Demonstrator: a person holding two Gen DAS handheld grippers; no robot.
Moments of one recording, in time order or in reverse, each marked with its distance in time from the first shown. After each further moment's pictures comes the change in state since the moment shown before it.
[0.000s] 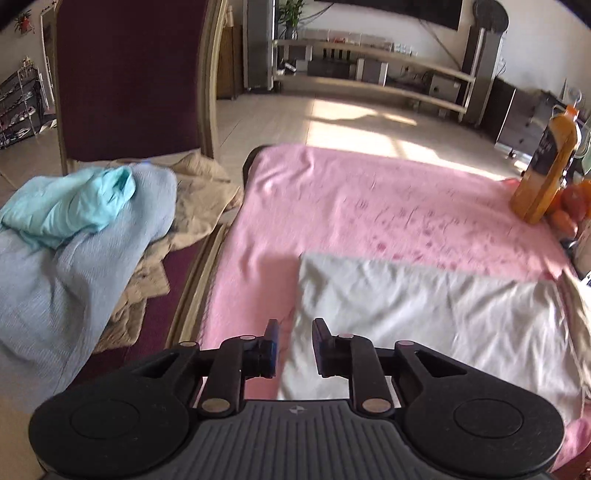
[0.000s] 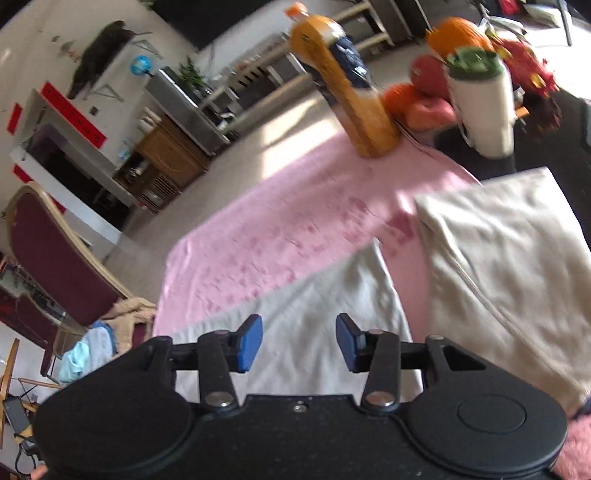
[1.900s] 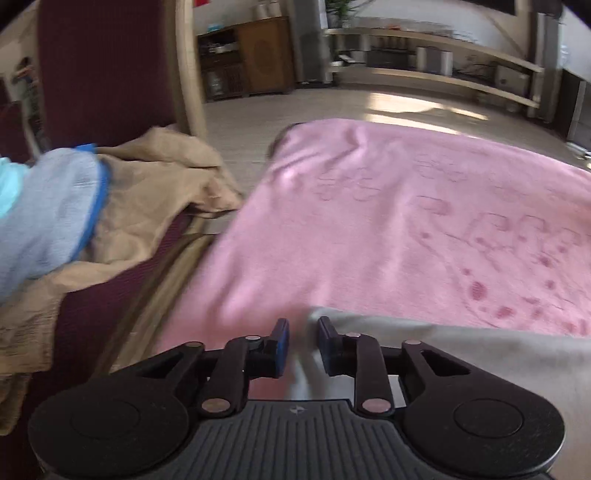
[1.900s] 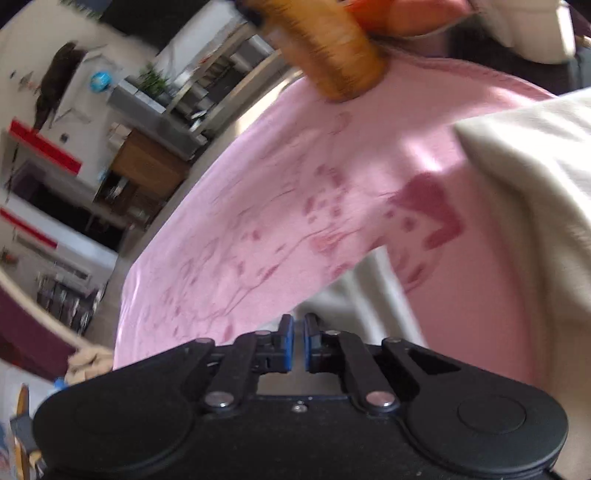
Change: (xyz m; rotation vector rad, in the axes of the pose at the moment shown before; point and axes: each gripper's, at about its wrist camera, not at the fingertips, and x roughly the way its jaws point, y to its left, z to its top) left arm 0.182 -0.019 0.023 -0.048 0.034 0.349; right arm 0.173 -0.103 0.007 0.282 0.006 -0.047
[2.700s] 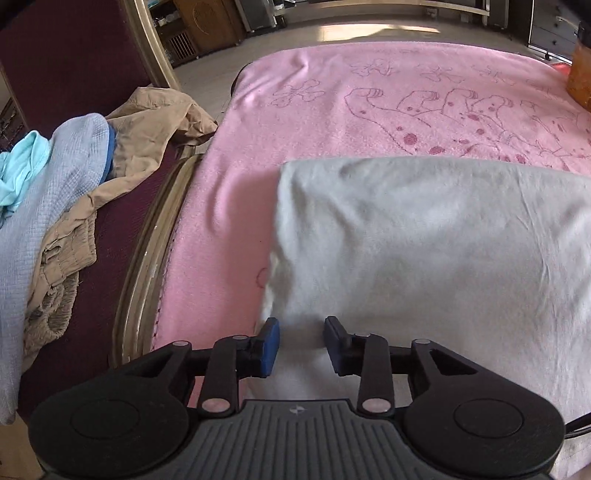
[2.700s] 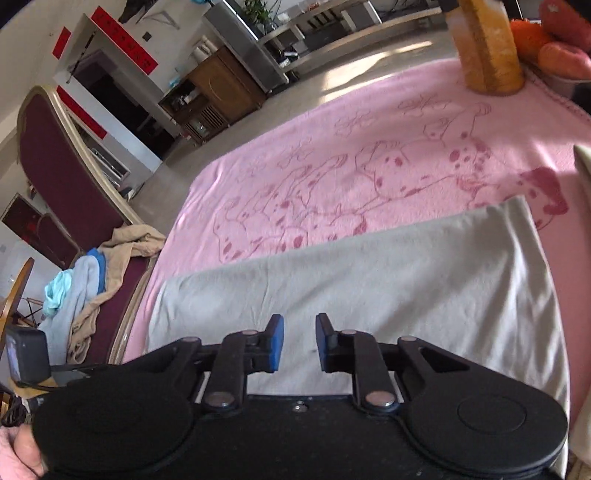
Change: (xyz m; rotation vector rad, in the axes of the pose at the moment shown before) left arm -0.067 0.010 -0.063 0.248 0.180 -0.117; right arm -0.025 0.106 -0.087 -0.432 0.233 0.119
